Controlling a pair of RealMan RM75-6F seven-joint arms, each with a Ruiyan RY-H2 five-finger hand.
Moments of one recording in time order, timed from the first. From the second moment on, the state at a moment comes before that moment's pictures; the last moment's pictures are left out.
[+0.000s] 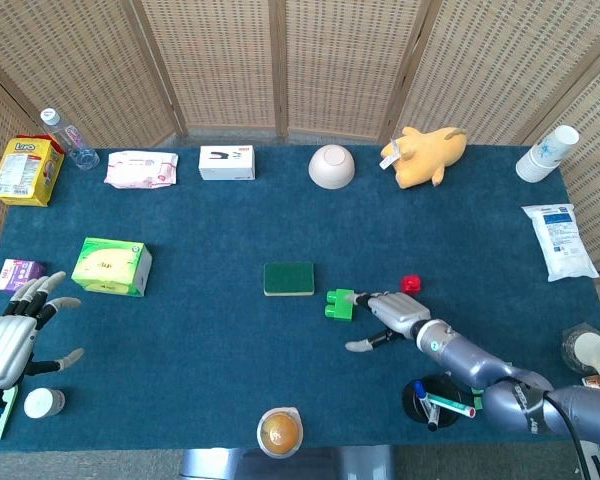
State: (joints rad) left arm -0.15 -1.07 0.01 -1.67 1.55 1.40 -0.15; right arm 0.93 -1.15 0.04 -1.74 -0.98 0.48 0.02
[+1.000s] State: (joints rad) left arm -0.13 -1.06 0.02 -1.65 1.55 1.42 -0.18; right arm 1.01 -1.21 0.07 -1.63 -0.96 0.49 -0.04
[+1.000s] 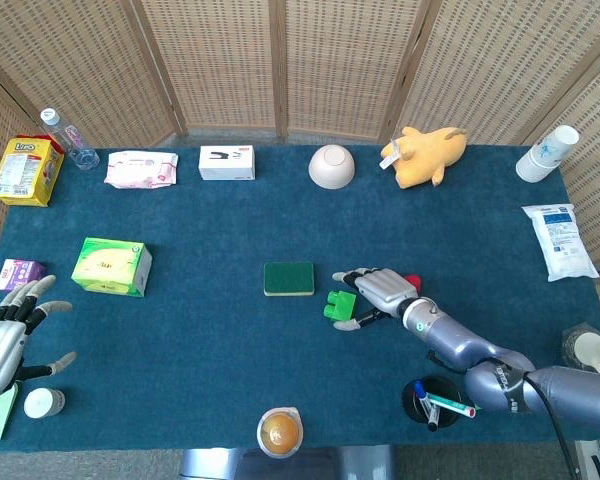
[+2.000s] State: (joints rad) left arm -0.13 -1.07 0.02 -1.62 1.58 1.44 -0.22; right arm 1.03 -1.20 -0.01 -1.83 -0.97 0.53 -0.13
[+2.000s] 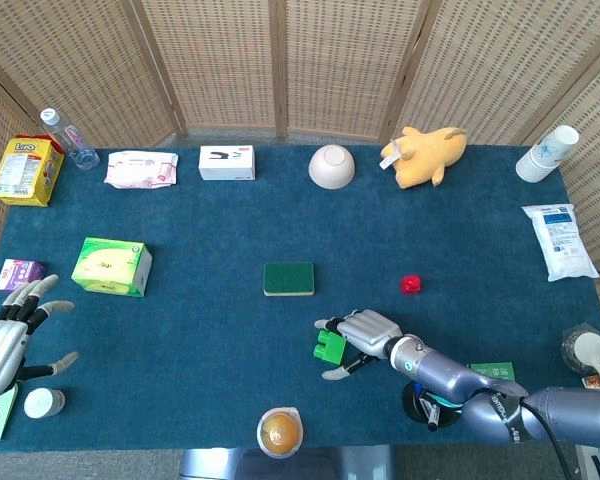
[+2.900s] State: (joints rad) left arm -0.13 -1.05 0.01 -1.68 1.60 1.46 -0.18; right arm 0.86 -1.24 -0.04 -1.65 -1.54 0.89 -0.05
